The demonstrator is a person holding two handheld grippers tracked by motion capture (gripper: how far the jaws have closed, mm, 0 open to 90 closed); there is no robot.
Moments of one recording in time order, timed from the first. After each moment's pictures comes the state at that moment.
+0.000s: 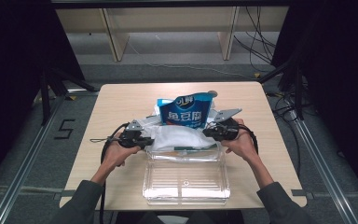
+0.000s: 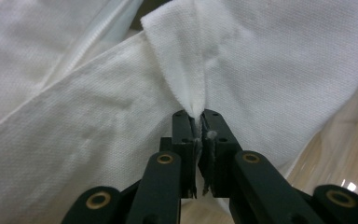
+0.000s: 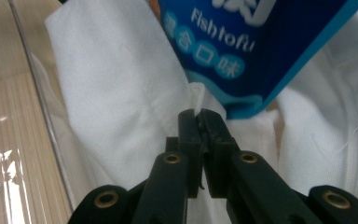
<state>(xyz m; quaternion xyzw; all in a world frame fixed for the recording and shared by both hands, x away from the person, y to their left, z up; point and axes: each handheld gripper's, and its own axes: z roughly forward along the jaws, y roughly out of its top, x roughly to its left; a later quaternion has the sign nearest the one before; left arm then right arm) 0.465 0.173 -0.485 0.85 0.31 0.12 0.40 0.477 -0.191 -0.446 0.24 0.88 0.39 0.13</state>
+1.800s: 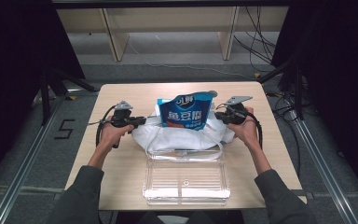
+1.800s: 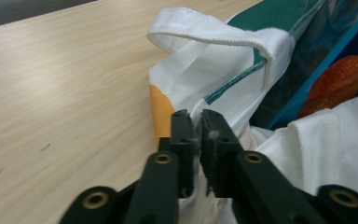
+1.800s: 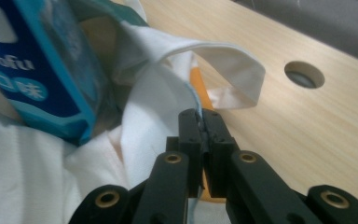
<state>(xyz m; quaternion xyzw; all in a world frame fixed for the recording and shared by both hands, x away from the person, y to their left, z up) 0.524 0.203 -0.473 0.78 0.39 0.14 0.46 0.533 -0.227 -0.449 0.35 0.83 0.40 0.19</state>
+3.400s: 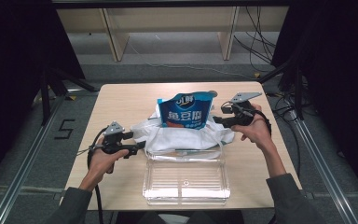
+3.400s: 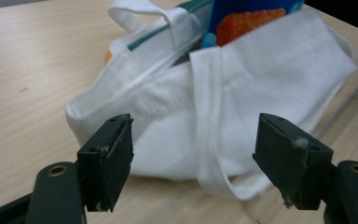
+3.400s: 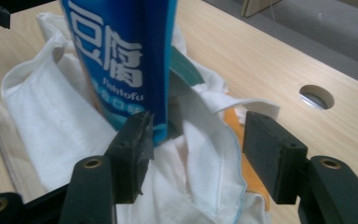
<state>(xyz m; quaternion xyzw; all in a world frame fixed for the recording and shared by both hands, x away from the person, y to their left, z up) 0.416 0.207 -0.464 0.77 0.40 0.15 0.48 0.495 -0.229 -0.395 0.31 0.84 0.41 0.16</state>
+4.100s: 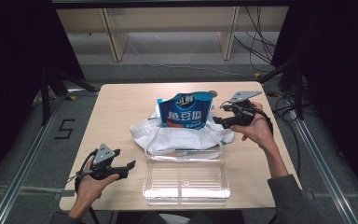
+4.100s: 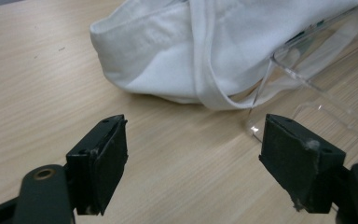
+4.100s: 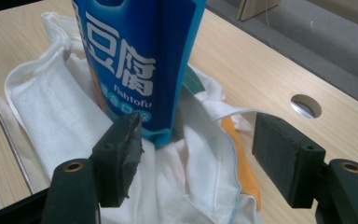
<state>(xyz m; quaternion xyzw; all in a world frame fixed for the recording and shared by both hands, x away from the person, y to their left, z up) 0.351 0.224 -0.486 0.77 0.42 0.21 0.44 0.484 -0.222 -0.381 0.31 0.84 0.41 0.18</state>
